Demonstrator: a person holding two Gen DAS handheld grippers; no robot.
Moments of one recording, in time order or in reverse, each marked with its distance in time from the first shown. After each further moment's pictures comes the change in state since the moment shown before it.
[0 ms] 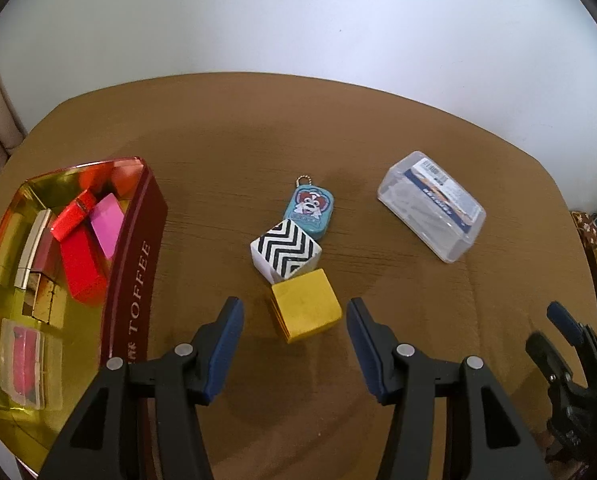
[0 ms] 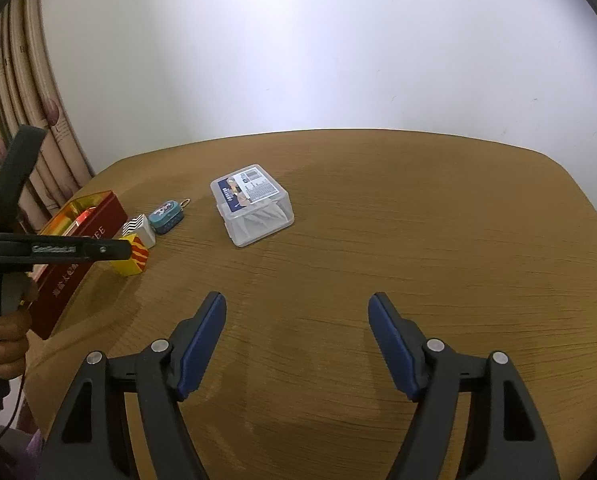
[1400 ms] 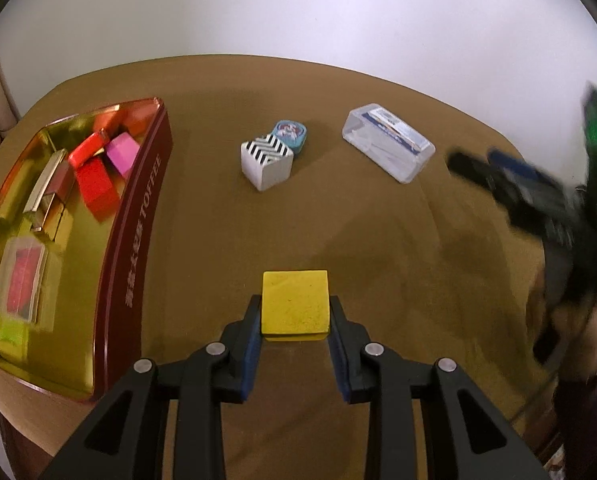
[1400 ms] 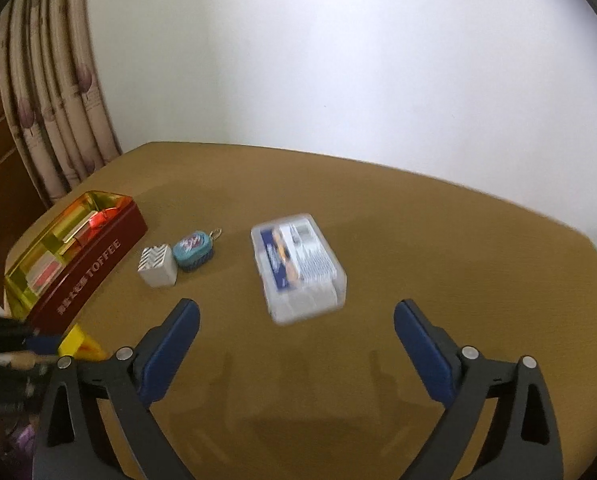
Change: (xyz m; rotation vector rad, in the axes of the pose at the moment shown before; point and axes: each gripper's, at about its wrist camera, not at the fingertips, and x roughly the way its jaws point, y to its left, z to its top) left arm -0.052 0.006 -0.082 0.027 0.017 -0.089; right arm 0.036 0.041 0.069 -0.207 0.010 0.052
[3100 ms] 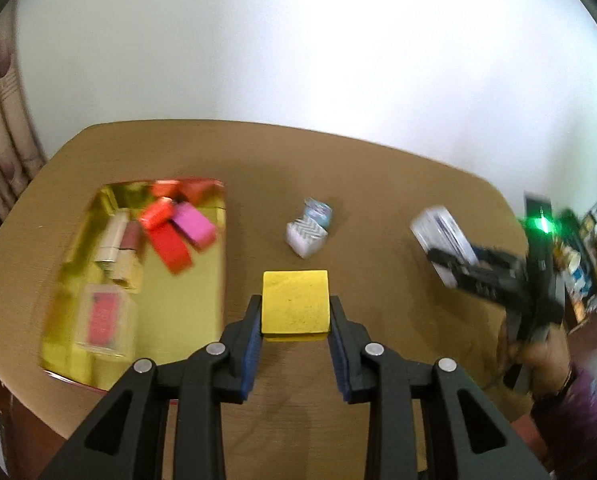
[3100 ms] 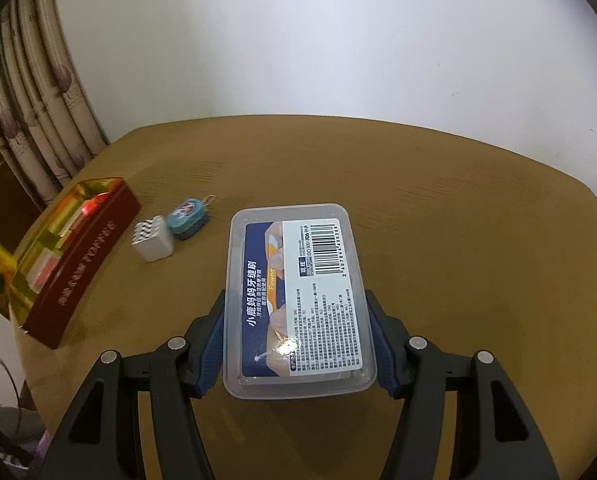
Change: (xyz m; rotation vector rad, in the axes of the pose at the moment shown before) left arm -0.112 0.045 0.006 -0.005 -0.168 -0.005; right arm 0.001 0.006 -0.026 0.119 0.102 0.011
